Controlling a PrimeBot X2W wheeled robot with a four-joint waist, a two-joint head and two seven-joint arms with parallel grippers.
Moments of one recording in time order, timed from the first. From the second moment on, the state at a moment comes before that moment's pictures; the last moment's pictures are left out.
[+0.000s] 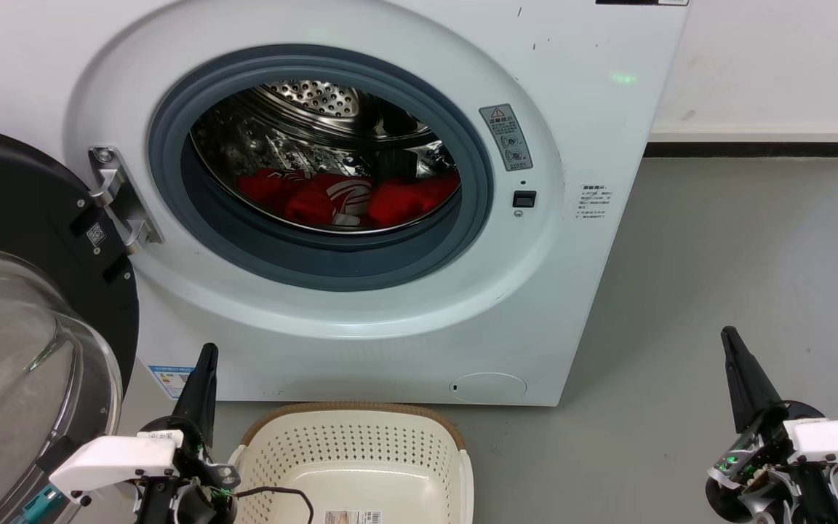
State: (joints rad) left arm -0.11 0.05 0.11 0.25 -1.61 -0.13 0.11; right arm -0.10 -0.05 -0.11 0.24 1.61 0.13 0.11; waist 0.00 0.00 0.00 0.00
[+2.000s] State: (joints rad) left arm -0.05 0.05 0.10 0.26 -1.59 -0.13 0.07; right arm -0.05 -0.04 -0.10 0.27 1.60 0.13 0.07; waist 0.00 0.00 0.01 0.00
